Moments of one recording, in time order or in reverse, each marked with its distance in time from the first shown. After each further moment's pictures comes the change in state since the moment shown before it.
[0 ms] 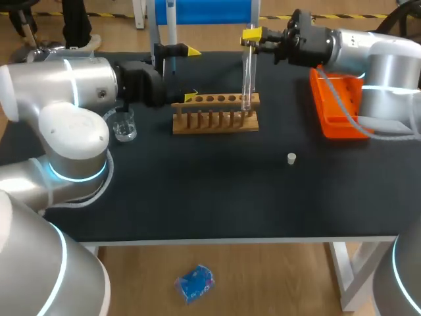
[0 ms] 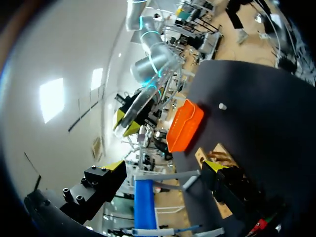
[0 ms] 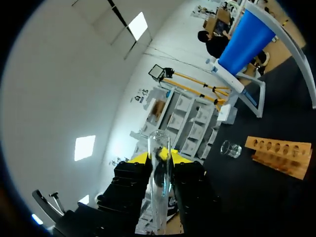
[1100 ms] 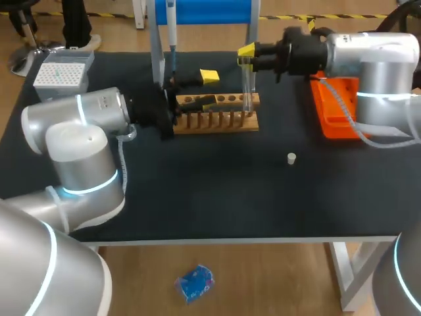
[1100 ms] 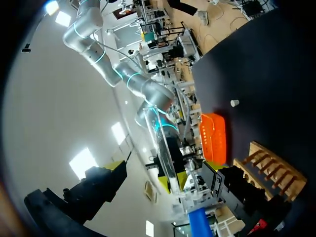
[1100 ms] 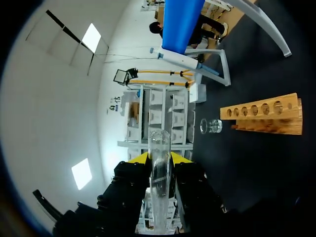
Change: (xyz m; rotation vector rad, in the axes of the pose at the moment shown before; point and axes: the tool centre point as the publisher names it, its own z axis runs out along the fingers) left arm 0.007 -0.073 0.015 0.214 -0.289 0.482; right arm -0.055 -0.010 -0.003 0.024 -0.164 0.314
